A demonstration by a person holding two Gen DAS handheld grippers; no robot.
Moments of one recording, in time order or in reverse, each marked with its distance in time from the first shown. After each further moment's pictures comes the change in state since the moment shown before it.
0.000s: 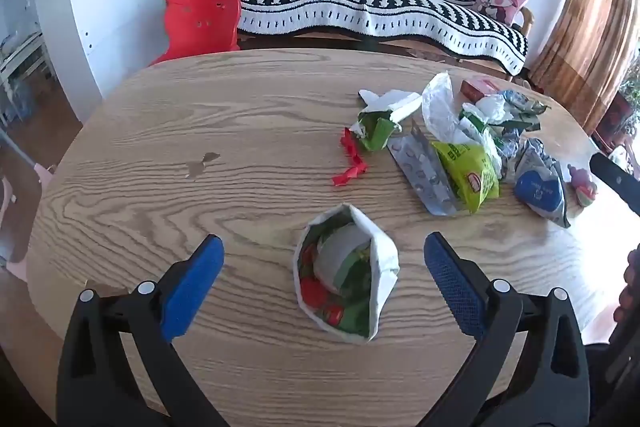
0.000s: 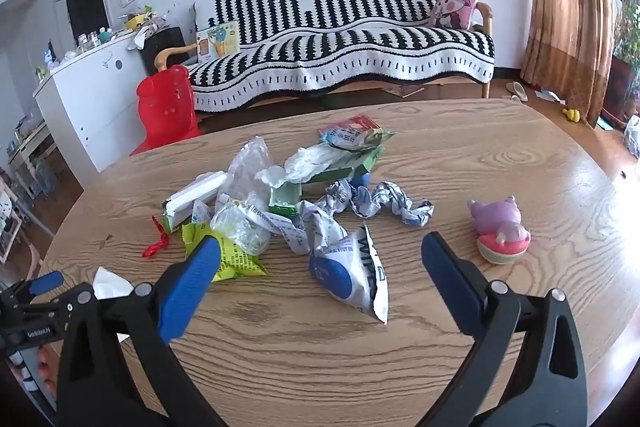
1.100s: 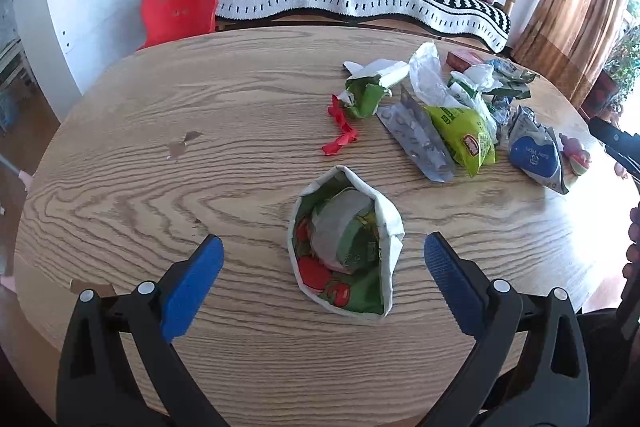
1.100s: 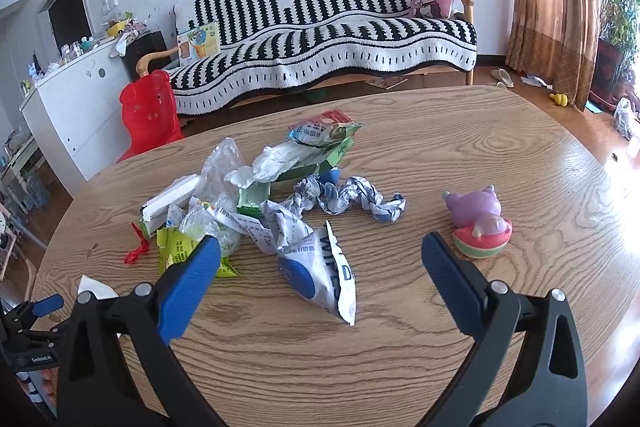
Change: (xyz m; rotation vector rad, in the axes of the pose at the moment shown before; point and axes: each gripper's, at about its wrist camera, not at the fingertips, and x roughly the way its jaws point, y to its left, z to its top) left arm 0.016 0.001 -0.016 0.054 0.059 -0.054; right arm 0.000 -0.032 0.002 0.050 0.005 -0.029
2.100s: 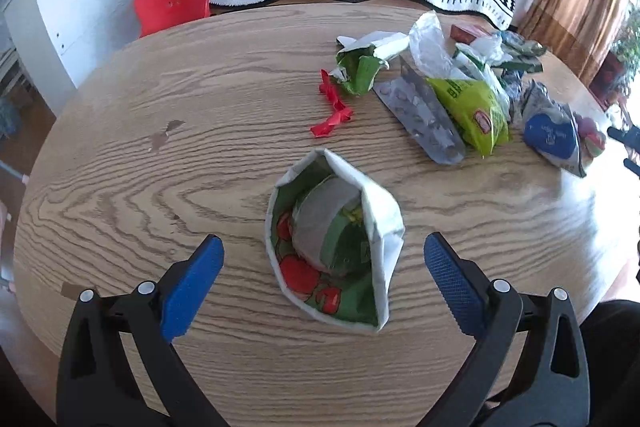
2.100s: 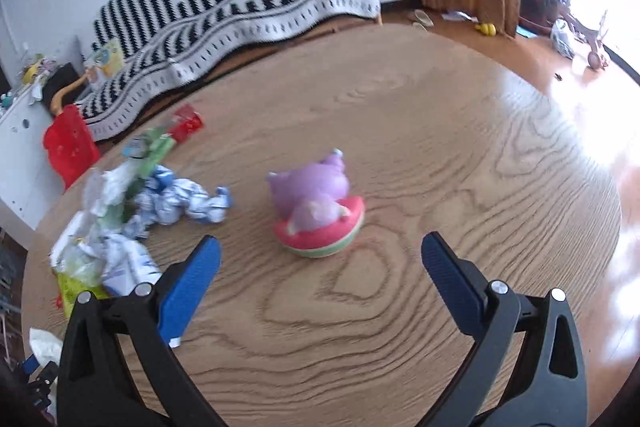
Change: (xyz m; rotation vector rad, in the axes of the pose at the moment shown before) left arm 0.027 -0.013 0.003 0.023 0.069 0.028; right arm 0.040 -0.136 0.002 0.231 0.112 -0.230
